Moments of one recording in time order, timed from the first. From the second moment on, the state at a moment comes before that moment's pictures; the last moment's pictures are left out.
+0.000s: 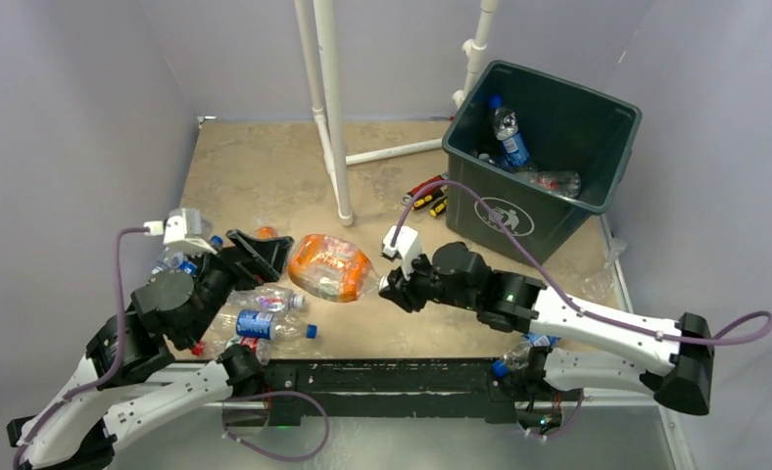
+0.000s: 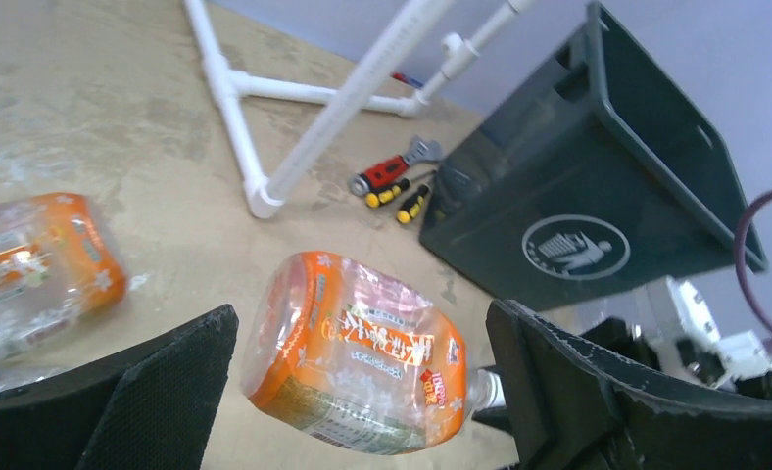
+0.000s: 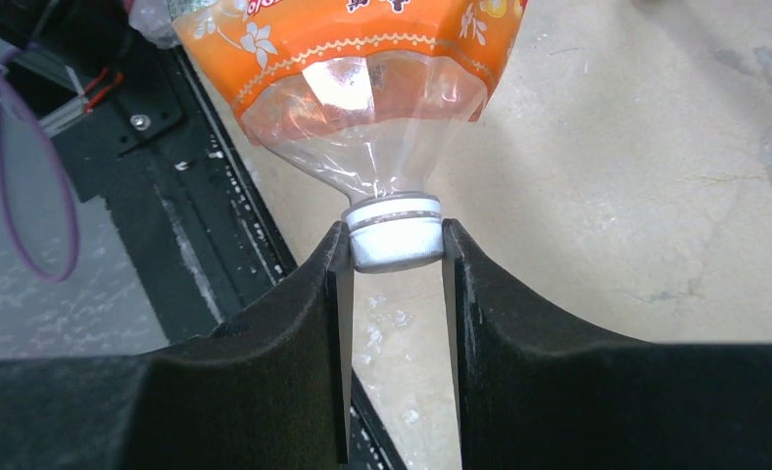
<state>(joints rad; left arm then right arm) -0.96 0.42 0.99 -0.75 -0.69 -0.75 1.12 1.08 0.81 -0.16 0.03 0.07</state>
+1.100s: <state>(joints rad) -0.94 0.66 1.07 -0.54 -0.02 0.41 0.93 1.02 1.09 -0.72 -0.15 0.41</state>
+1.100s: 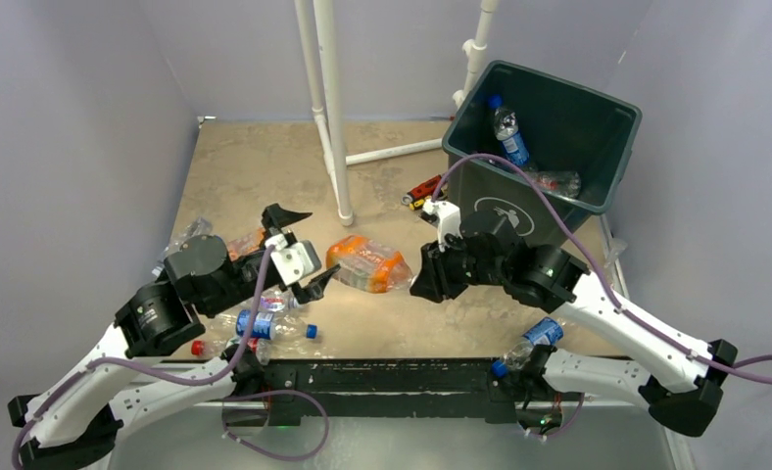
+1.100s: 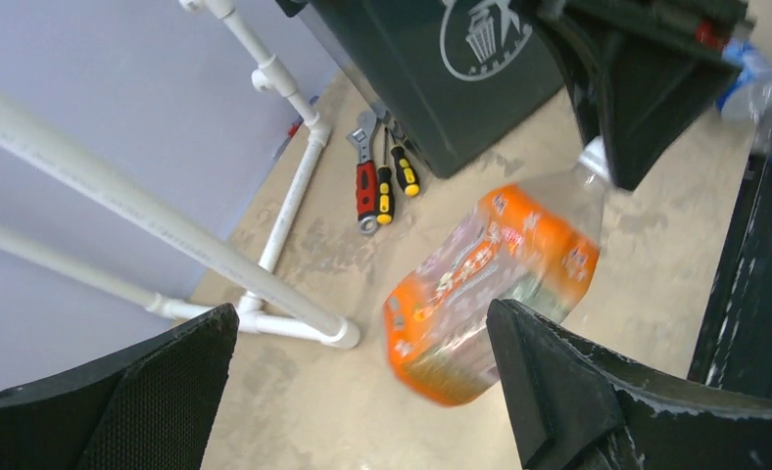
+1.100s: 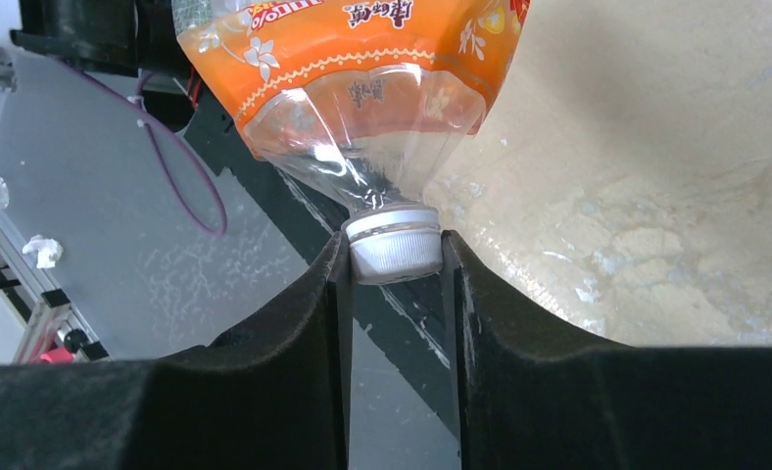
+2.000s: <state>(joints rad) -1.07 0.89 1.03 -0.70 0.20 0.68 0.92 1.11 1.27 -0.88 -0.18 0.35</state>
